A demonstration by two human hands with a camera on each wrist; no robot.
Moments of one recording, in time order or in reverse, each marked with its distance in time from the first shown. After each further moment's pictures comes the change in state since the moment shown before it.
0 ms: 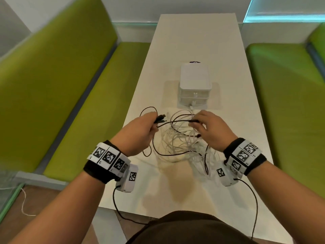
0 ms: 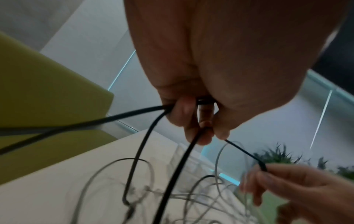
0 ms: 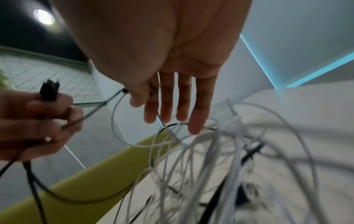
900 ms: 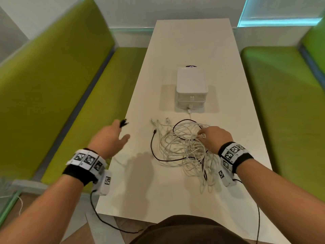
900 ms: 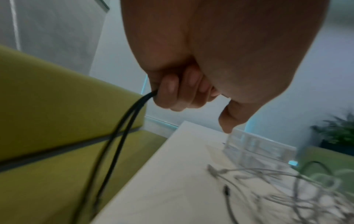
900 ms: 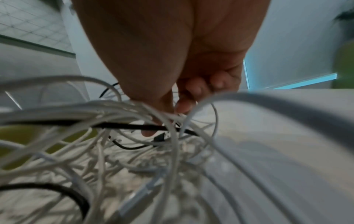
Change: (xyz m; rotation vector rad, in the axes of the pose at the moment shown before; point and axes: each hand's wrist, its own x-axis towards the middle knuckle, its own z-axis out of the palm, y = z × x) left_hand -0.018 -0.071 -0.011 0.221 -0.036 -0.494; right_hand 0.003 0.048 0.026 -0.393 -0.221 0.381
